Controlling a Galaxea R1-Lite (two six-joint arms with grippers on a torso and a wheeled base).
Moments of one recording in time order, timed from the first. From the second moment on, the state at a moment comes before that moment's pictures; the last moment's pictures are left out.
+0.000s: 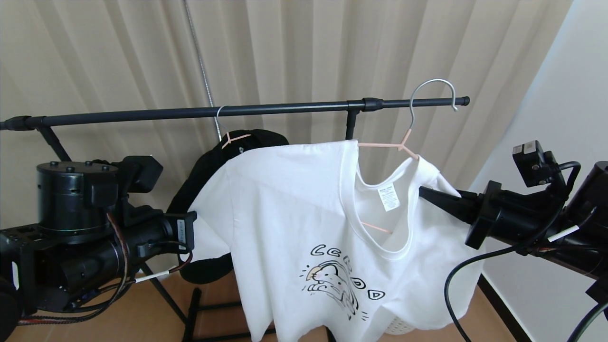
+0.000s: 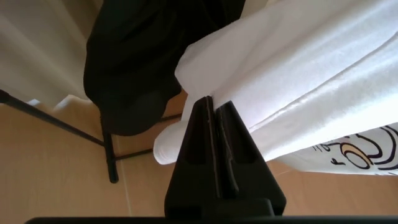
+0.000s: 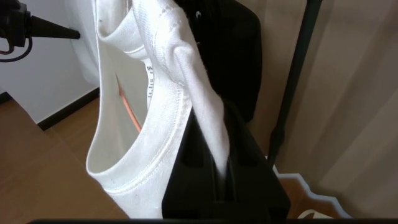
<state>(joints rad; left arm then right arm) -0.39 1.48 -0.62 -0.42 0.20 -0.14 0.21 1.64 -0.46 -1.16 0.63 0.08</state>
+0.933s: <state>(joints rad) -0.39 1.46 -0.56 -0.42 0.18 -0.17 0.21 1.64 -0.46 -1.16 0.63 0.08</state>
